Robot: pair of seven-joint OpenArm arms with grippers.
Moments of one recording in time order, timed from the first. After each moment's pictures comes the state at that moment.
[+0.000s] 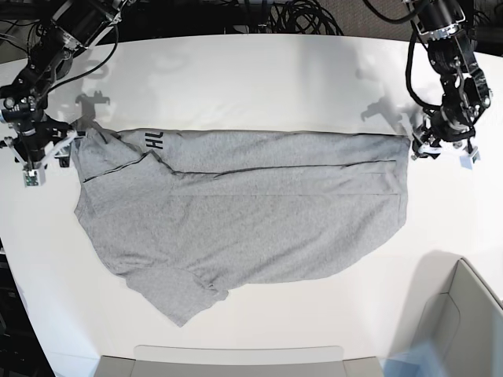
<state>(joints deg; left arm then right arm) 7.8 -17.6 -29.0 90.0 -40.6 6.6 59.4 1.3 8.5 43.6 98.0 2.2 44.6 -53.4</state>
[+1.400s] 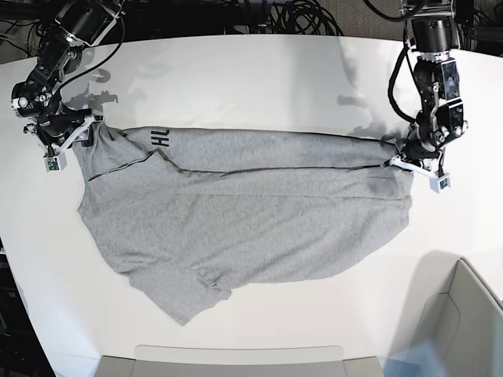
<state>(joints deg) 3.6 -18.3 -12.3 77.6 -32.6 5.8 49.8 -0.1 8.8 40.4 85.5 2.6 44.6 -52.0</state>
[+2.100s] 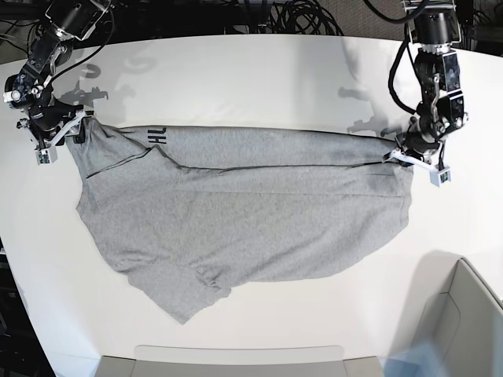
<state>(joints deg) 8.3 -18.8 -12.3 78.9 -34.4 4.2 46.0 -3.3 11.4 41.1 83.5 2.0 44.6 -44.9</state>
